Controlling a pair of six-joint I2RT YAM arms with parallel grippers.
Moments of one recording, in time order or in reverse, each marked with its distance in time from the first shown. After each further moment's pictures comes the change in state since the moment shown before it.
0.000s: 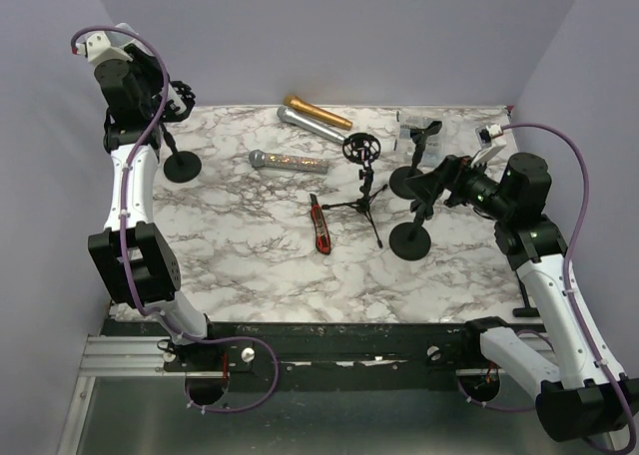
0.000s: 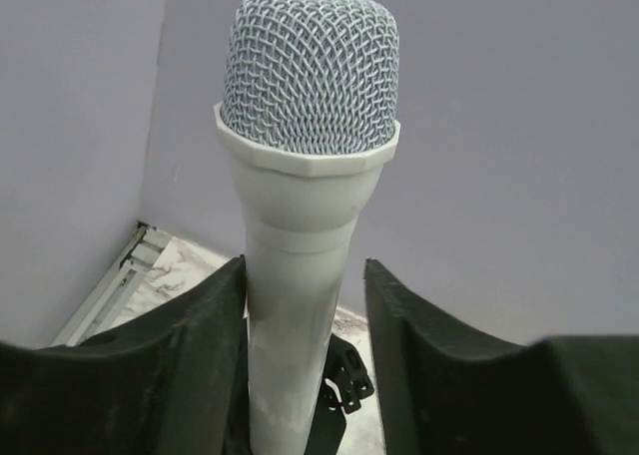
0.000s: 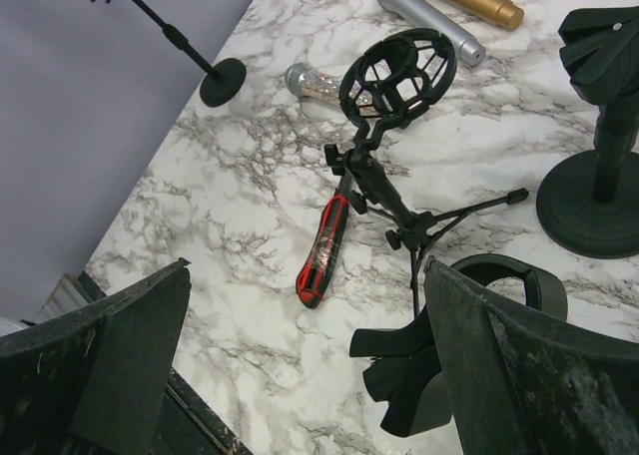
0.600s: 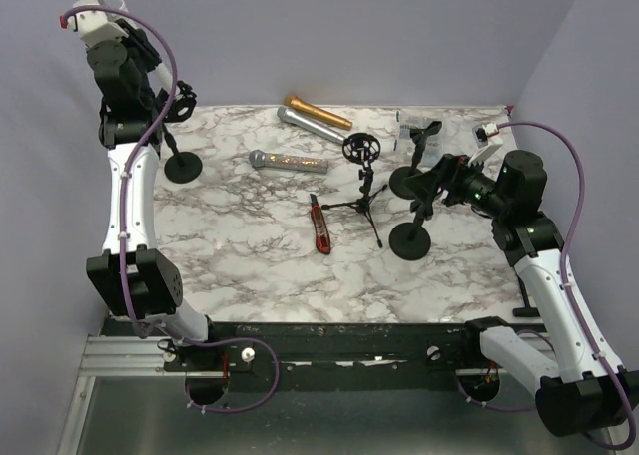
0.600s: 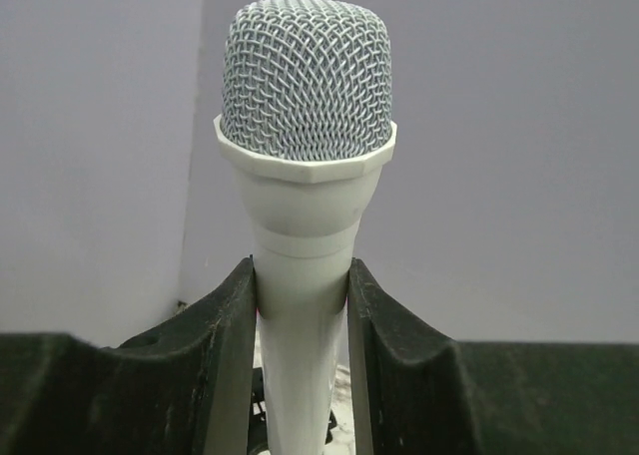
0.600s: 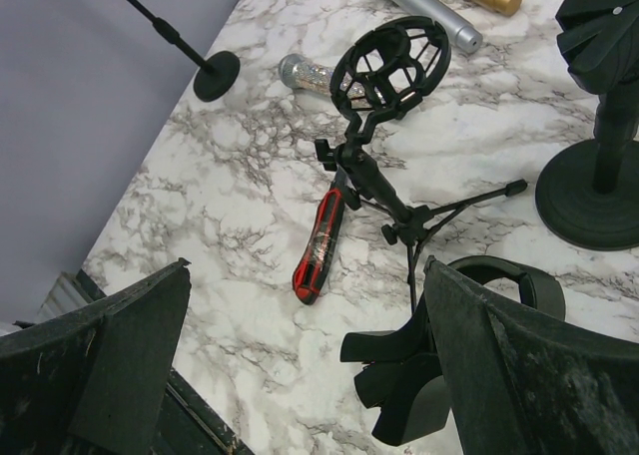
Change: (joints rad) left arm -0.049 -0.059 0.125 -0.058 -0.115 0.120; right arm 0.000 0.031 0.000 -0.001 0.003 -0.002
